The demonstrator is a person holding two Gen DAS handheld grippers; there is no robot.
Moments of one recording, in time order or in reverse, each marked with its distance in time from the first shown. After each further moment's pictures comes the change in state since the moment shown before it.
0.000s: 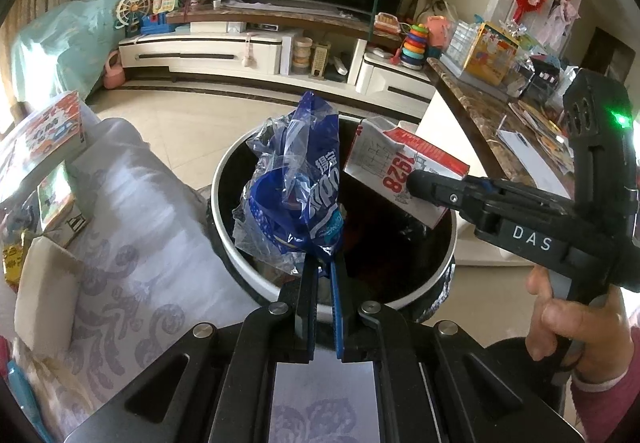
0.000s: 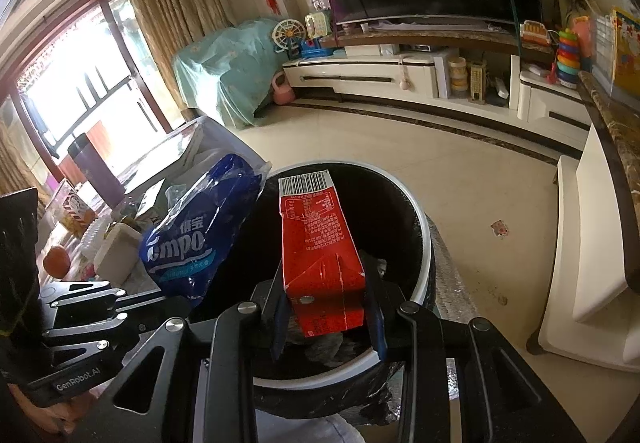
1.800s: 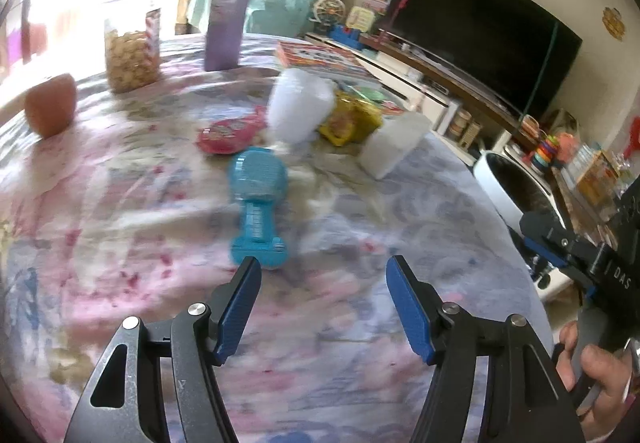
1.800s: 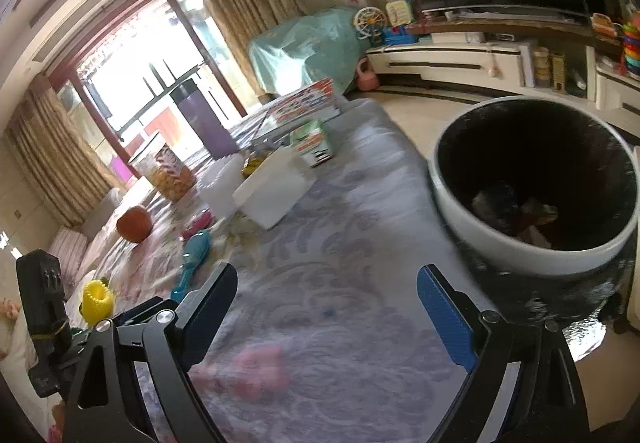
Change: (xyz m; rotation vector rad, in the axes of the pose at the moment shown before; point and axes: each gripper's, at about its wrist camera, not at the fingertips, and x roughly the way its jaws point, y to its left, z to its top) left arm -0.183 0.064 -0.220 -0.461 -0.198 0.305; right arm 0.003 0.155 -0.074 -0.049 0.017 0.263
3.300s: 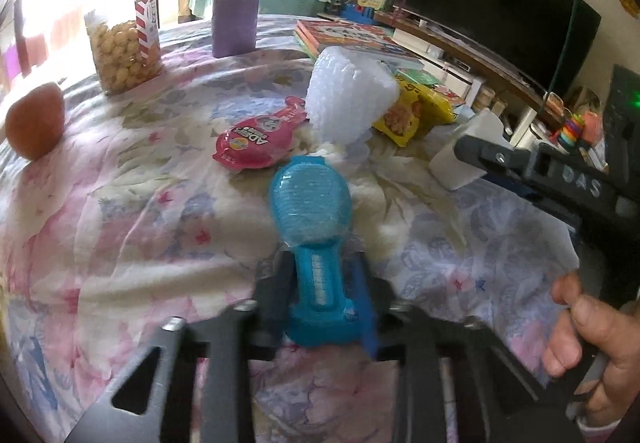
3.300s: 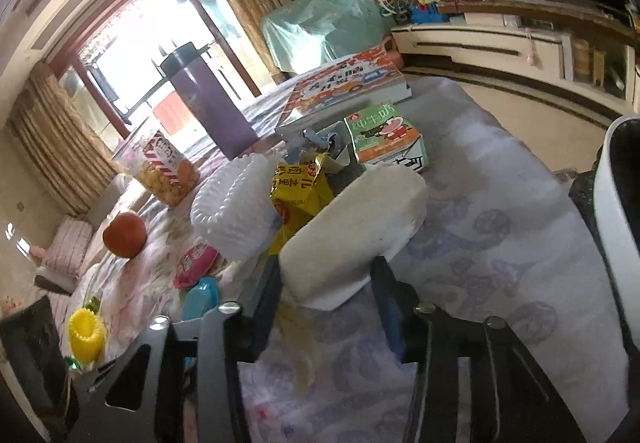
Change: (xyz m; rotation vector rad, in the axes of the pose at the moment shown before) left arm 0.073 0.032 0.044 0.050 0.061 0.076; right arm 0.111 0.046 0.034 -0.025 0.069 0.042
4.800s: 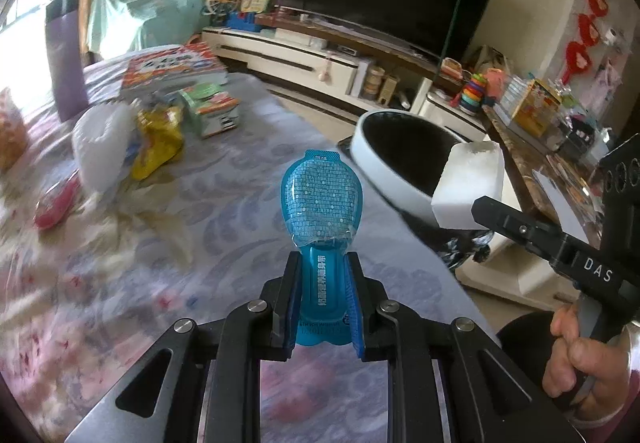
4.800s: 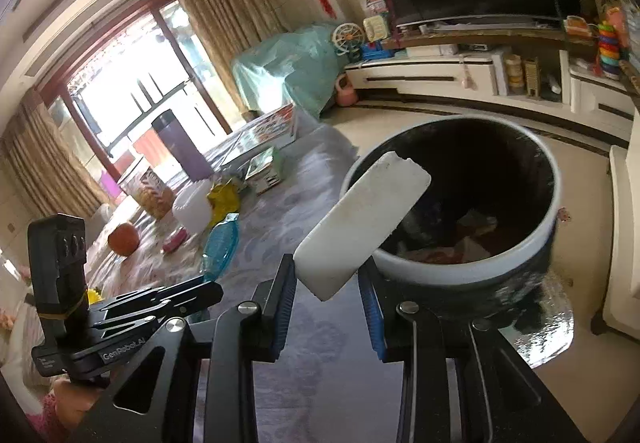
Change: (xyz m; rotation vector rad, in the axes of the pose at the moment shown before) left arm -0.016 -0.142 0.002 0.144 -0.004 -0.214; right arm -0.166 -0.096 -0.041 0.062 -0.131 -0.097
